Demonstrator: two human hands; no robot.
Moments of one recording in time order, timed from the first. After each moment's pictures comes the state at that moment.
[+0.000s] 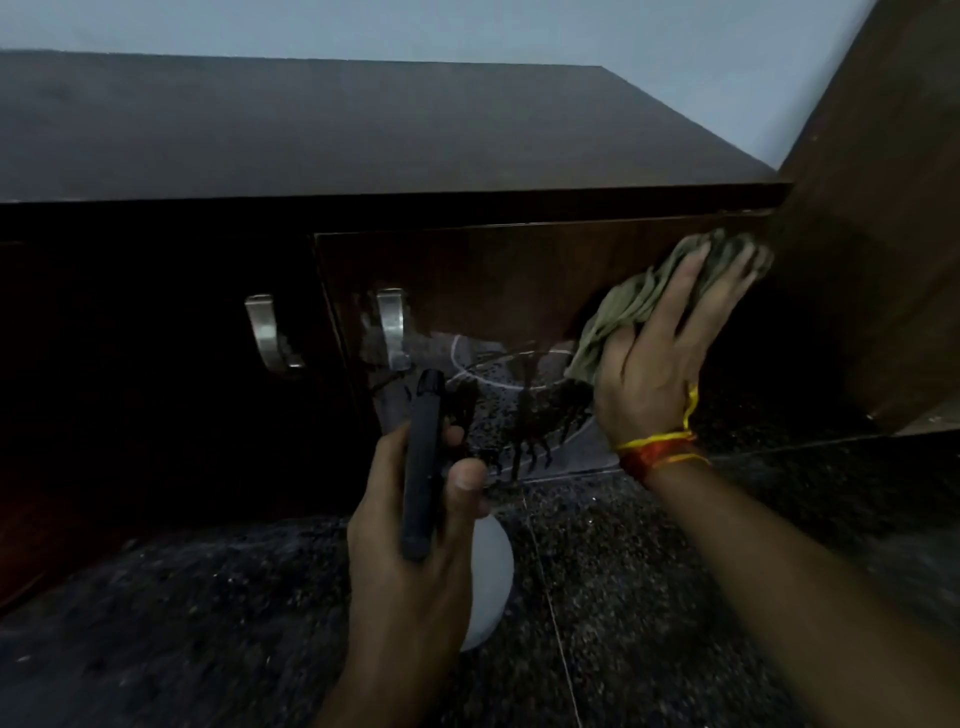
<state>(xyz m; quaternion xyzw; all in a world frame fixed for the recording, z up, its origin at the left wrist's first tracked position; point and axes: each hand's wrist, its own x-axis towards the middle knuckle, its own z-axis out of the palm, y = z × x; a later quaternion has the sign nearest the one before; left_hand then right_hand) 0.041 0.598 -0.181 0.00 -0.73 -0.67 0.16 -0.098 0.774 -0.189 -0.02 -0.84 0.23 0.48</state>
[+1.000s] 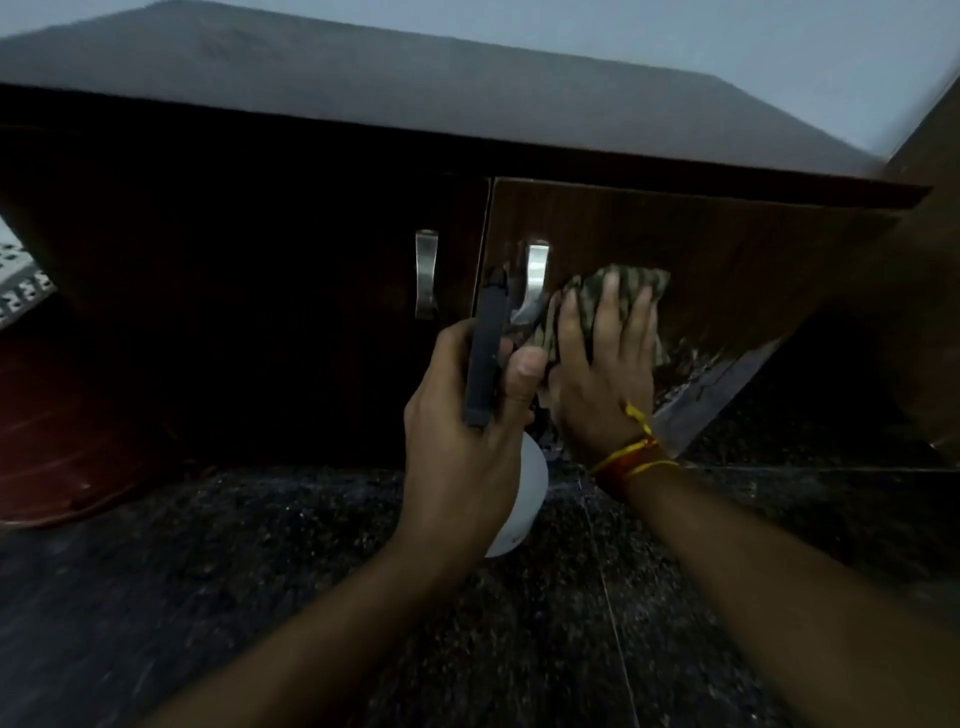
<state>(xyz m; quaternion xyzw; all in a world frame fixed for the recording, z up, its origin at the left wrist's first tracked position) 0.032 0.539 -0.177 -0.07 -0.72 -0.66 0.21 -0.083 0.682 -0.232 0.19 -0.88 0.02 0.43</state>
